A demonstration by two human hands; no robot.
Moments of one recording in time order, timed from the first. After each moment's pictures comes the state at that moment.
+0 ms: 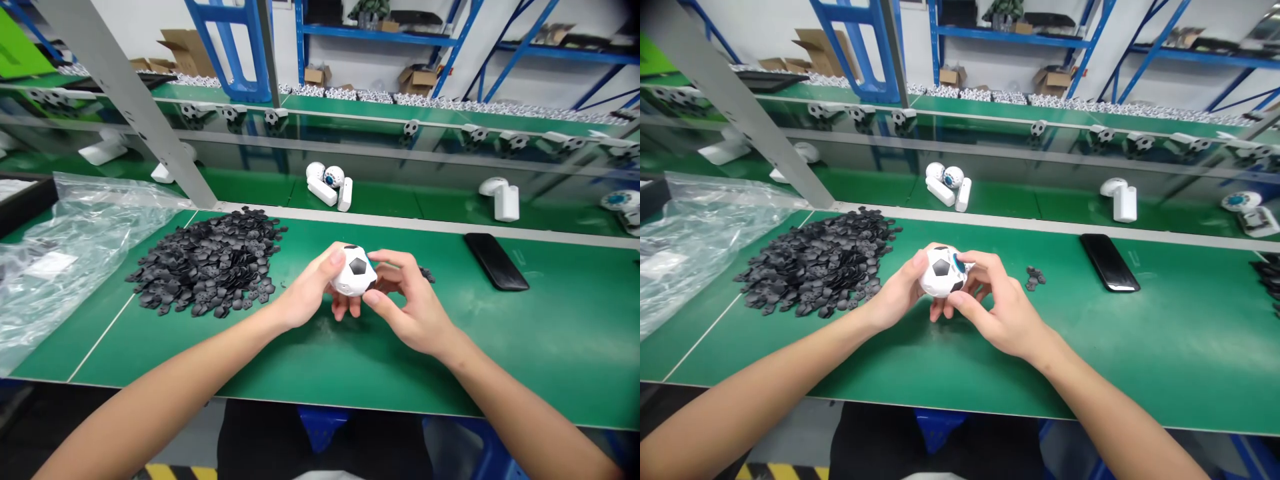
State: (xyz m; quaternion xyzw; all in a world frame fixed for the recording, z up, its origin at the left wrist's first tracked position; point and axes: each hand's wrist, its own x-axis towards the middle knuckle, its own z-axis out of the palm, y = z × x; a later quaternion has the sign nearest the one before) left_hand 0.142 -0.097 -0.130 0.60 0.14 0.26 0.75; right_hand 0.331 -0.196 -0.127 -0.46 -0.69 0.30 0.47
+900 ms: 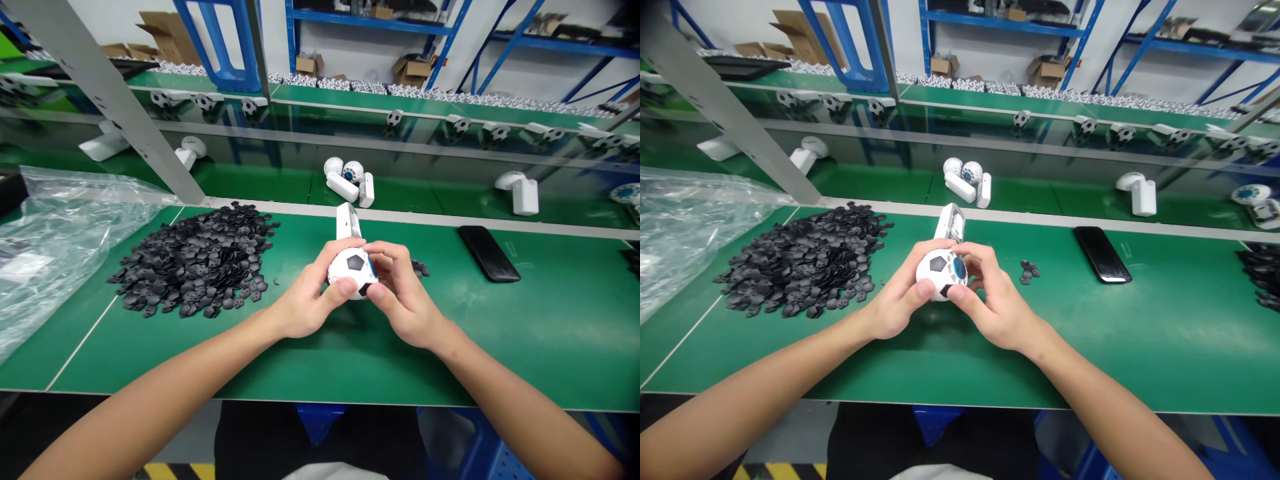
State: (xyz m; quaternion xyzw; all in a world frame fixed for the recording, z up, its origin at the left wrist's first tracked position) left_hand 0.135 -0.106 -0.131 0.74 0.14 0.31 0.58; right_hand 0.334 -0.194 -0.131 -0.45 -0.67 0.34 0.49
